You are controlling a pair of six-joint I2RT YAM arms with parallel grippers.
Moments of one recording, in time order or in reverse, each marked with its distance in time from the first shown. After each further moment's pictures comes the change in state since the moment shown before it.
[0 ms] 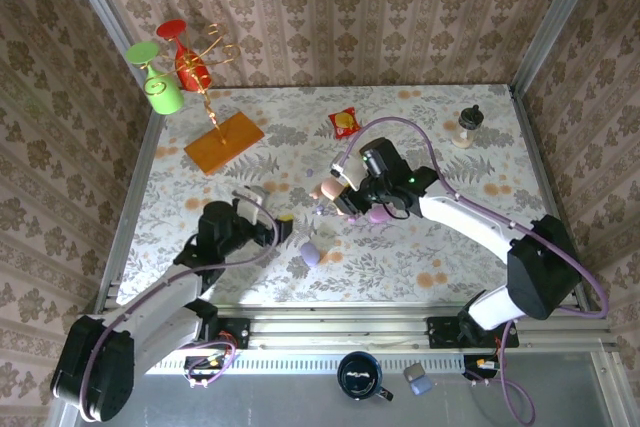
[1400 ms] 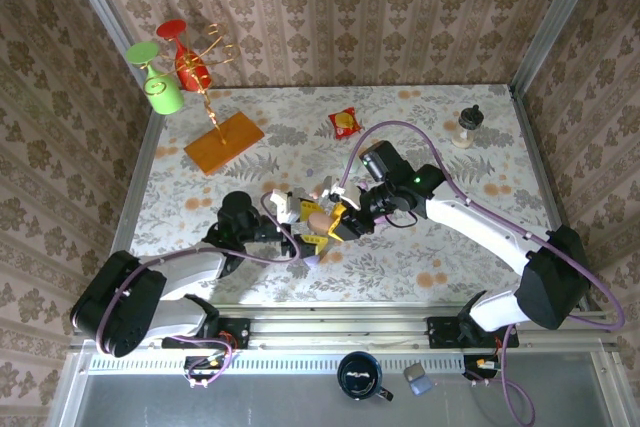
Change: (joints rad) left arm -0.121 0.364 0.097 0.524 0.670 -0.042; right arm 0.039 -0.056 0.060 -0.238 -0.416 -0.229
